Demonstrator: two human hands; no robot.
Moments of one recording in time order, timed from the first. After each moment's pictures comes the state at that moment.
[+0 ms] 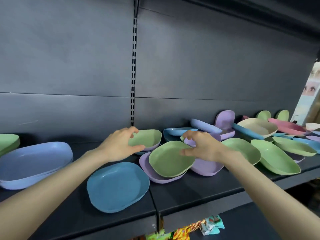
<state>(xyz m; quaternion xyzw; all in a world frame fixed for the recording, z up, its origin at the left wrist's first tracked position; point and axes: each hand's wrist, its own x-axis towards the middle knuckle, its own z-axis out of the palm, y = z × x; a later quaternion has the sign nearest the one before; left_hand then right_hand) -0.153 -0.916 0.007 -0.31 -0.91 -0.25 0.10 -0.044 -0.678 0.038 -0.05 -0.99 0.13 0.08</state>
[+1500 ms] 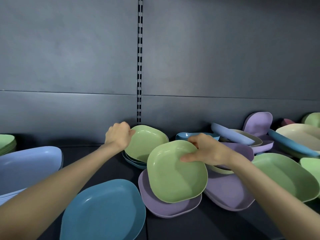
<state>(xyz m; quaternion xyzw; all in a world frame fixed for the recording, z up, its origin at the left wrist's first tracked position) -0.269 -0.876 -0.012 -0.06 -0.96 -0.23 0.17 -0.145 -0.642 0.020 0.04 -0.97 0.25 0.03</state>
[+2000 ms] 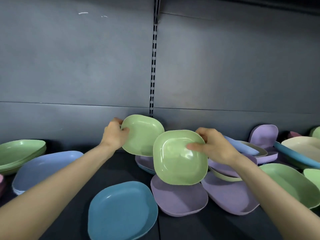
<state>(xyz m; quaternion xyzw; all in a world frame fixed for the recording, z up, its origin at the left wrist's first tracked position) -0.221 -0.922 0.032 -0.02 -0.85 -0.48 0.21 -0.125 -0.662 0.052 0.08 -0.92 0.36 0.16</state>
